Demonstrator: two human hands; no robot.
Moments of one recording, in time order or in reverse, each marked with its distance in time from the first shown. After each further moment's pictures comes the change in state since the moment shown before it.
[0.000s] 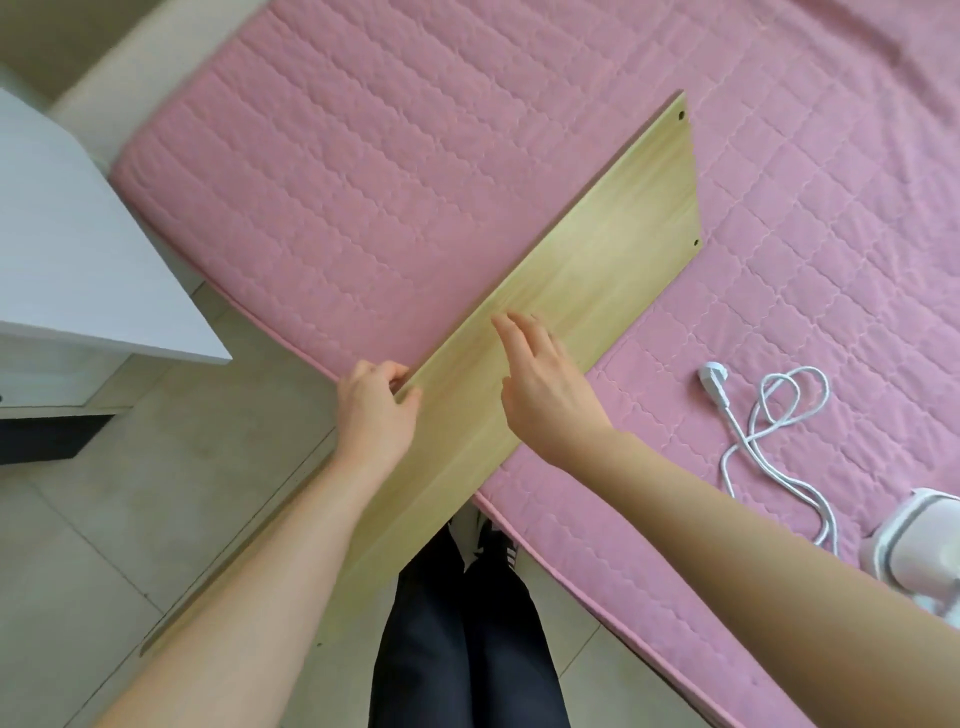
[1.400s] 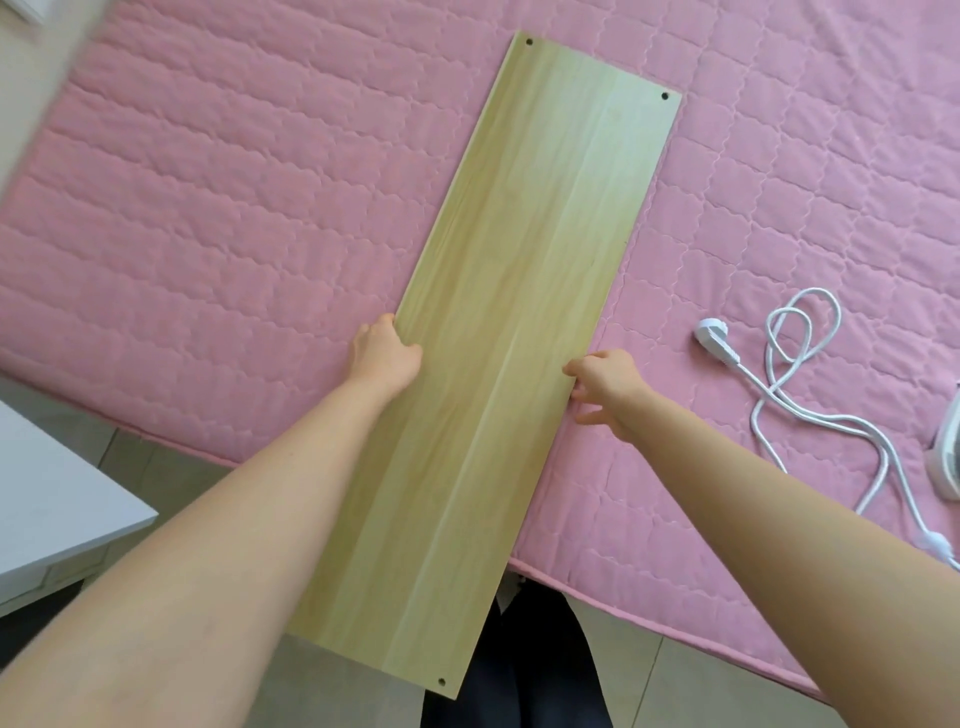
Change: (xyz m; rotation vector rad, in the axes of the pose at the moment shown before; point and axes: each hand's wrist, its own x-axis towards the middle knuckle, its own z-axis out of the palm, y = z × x) left_hand 0.176 0.039 0.077 0.298 -0.295 0.069; right_hand 0.042 0.128 0.045 1.145 0.156 1.163
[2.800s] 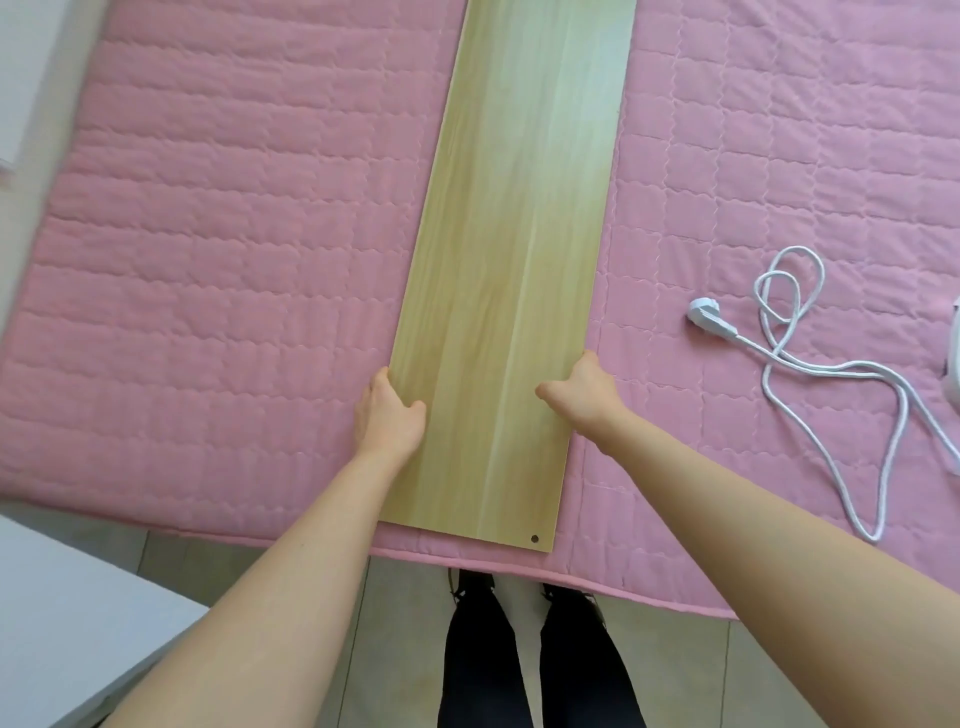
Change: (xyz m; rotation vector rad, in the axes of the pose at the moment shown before) left_hand -0.007 -0.016 -0.002 -0.027 -0.006 0.071; right_hand -0.018 0.001 0.034 -0.228 0.103 -0.155
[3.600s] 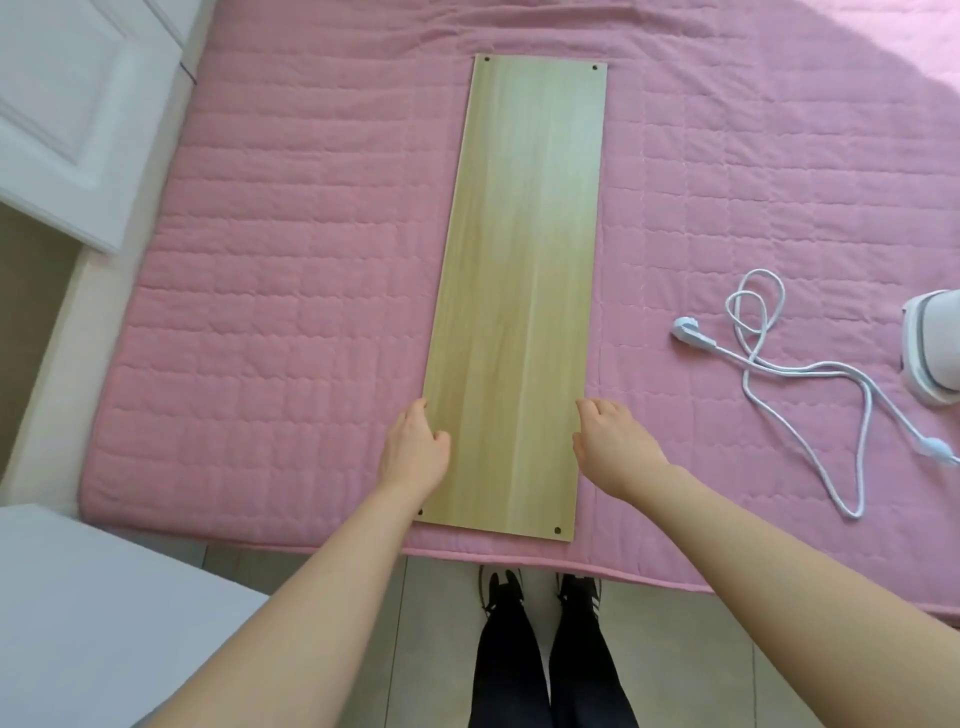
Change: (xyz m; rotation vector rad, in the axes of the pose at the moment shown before) left_hand -0.061 0.010 -0.054 0.117 -0.061 0.202; right_hand -0.075 0.019 -0.011 -0.794 0.087 -0.371
